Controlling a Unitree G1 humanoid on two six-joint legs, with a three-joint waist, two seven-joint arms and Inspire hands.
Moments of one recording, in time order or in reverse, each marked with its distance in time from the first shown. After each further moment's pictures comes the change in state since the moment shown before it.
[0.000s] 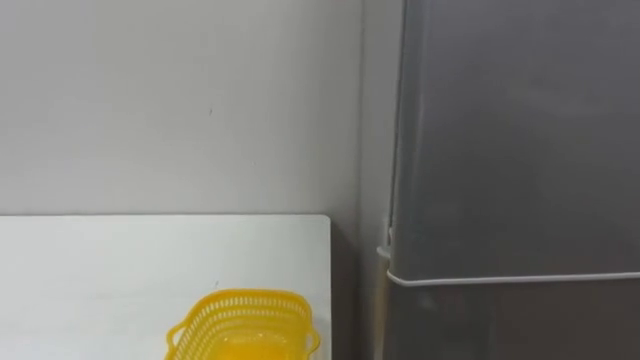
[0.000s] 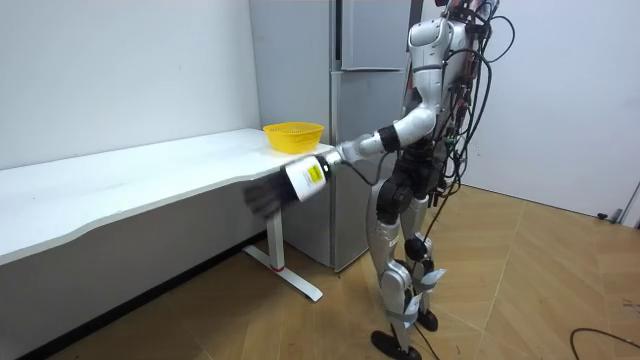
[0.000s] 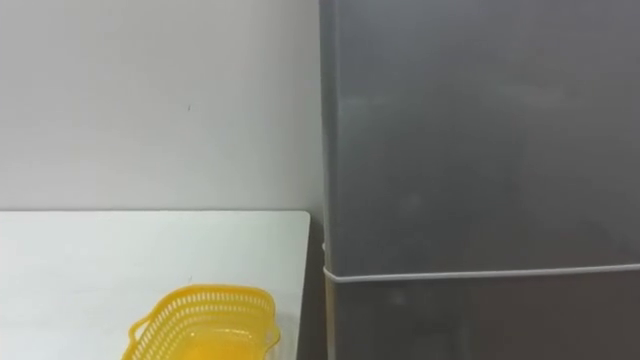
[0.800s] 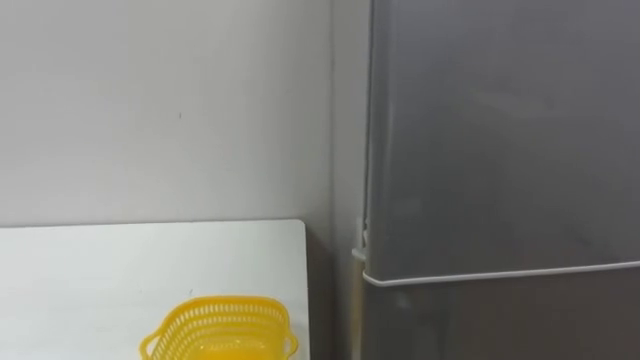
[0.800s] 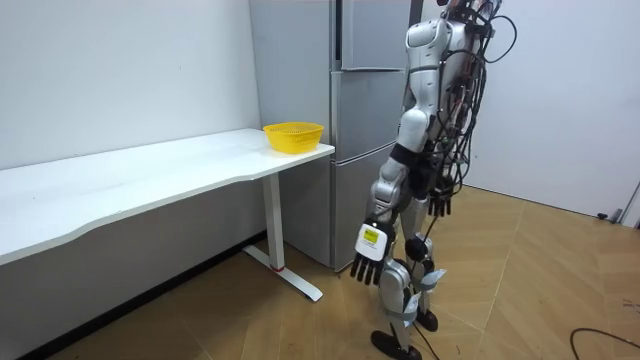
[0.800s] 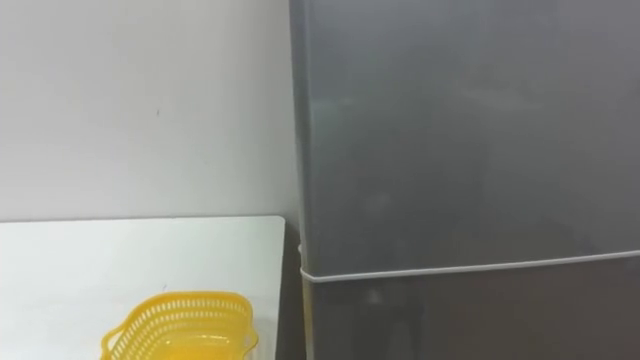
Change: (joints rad) left arm 0.026 0.009 -0.310 0.797 0.181 0.283 -0.716; right arm -0.039 0.019 0.115 0.069 0.037 0.127 0.076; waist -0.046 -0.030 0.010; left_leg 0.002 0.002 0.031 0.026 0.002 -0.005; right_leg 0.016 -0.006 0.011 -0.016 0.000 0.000
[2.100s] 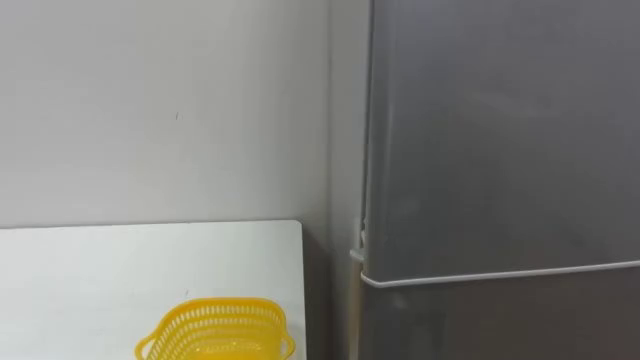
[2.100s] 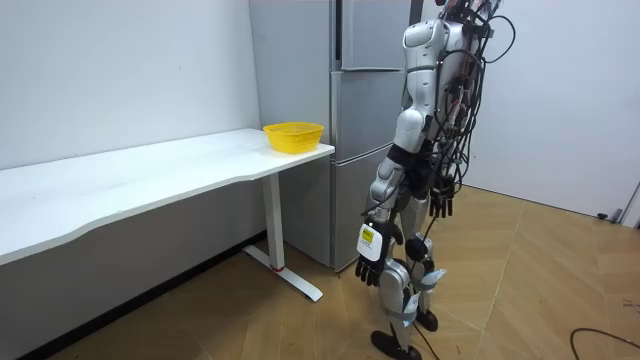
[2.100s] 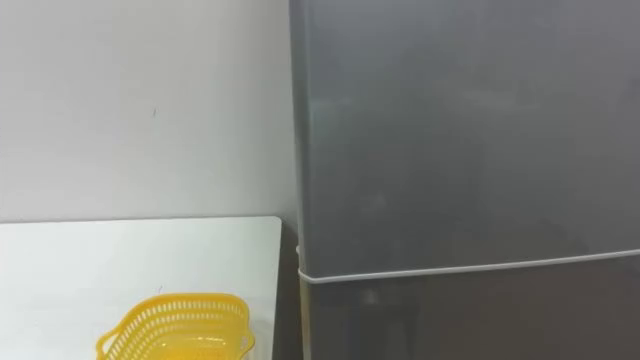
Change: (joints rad) left arm 0.008 0.026 -0.081 -0.001 0.297 0.037 -0.156; right arm 0.004 0.002 0.003 -0.004 0.001 0.015 0.031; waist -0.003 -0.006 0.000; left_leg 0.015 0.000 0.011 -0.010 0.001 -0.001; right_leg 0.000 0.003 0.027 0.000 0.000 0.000
